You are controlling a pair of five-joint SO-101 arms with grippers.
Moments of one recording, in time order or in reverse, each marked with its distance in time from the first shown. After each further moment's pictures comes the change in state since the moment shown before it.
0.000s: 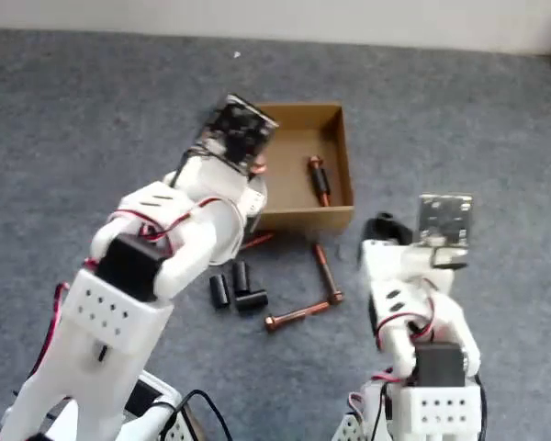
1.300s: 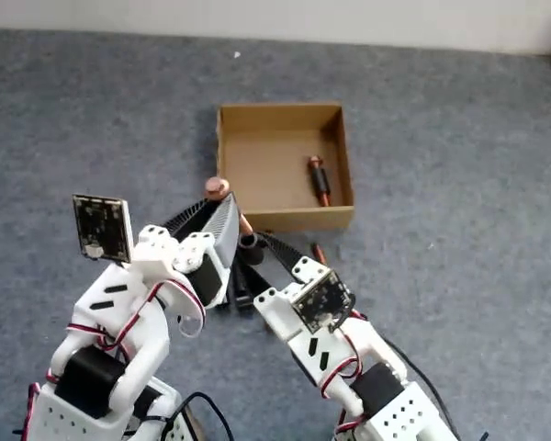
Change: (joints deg) left arm -0.3 -42.0 35.6 -17.5 31.5; right arm -36.4 -14.2 29.5 -40.0 11.0
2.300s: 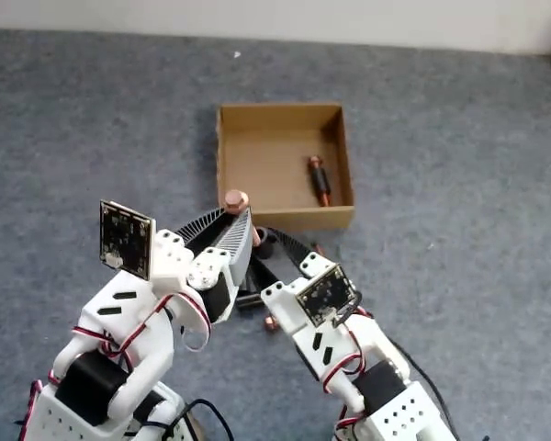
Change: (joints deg) left arm 7.1 -0.2 0.4 2.3 -7.2; right arm 3.2 0.2 0.0 0.0 0.5
